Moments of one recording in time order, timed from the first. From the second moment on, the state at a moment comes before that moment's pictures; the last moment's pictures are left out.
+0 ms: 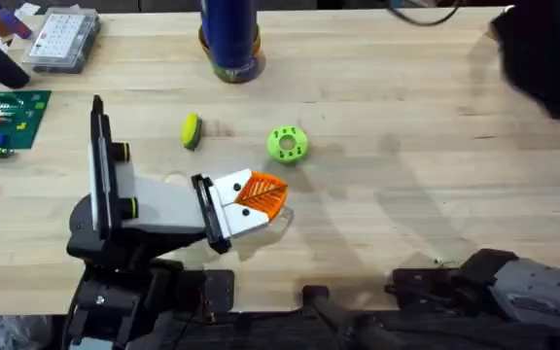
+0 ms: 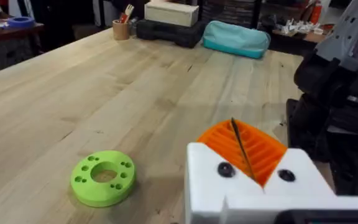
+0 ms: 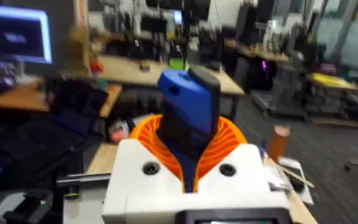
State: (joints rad) left arm -0.12 0.00 0.01 -0.10 1.08 -0.01; right arm 0.59 1.29 1.16 0.53 -0.90 0.18
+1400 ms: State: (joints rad) left arm -0.12 0.00 0.01 -0.10 1.08 -0.01; right arm 0.70 1.29 1.00 0.70 -0.94 0.31
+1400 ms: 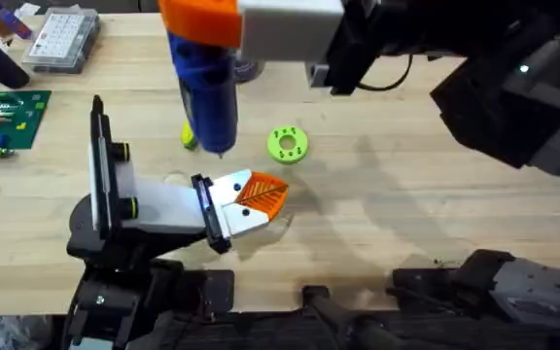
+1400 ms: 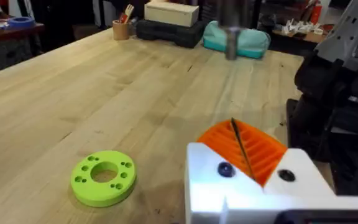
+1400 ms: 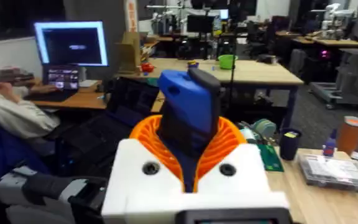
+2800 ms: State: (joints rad) left arm -0.12 0.00 0.01 -0.10 1.08 -0.01; right arm 0.71 1.29 0.89 0.72 -1.01 0.28
